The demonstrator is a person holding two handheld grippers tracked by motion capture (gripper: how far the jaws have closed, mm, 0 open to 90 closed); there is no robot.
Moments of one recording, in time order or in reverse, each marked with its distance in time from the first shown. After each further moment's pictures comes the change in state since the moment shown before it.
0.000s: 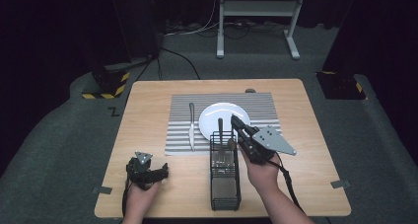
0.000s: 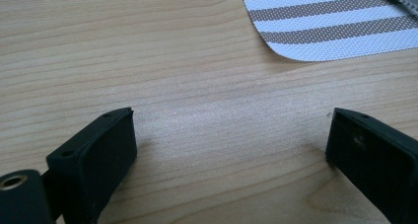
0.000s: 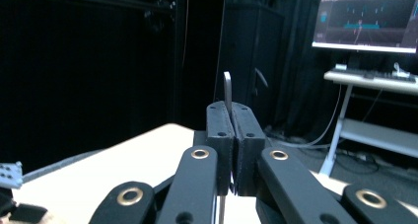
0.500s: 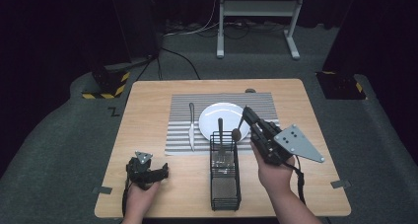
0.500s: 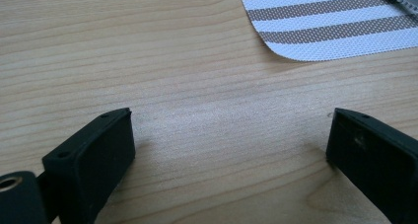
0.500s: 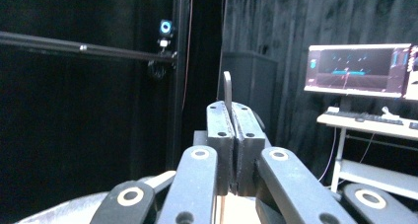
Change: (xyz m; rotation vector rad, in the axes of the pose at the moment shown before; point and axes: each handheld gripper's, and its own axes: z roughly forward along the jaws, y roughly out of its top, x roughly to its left) left arm 0.000 0.000 0.000 0.002 -0.007 0.002; right arm -0.005 0.051 -0.036 -0.166 -0.012 0.005
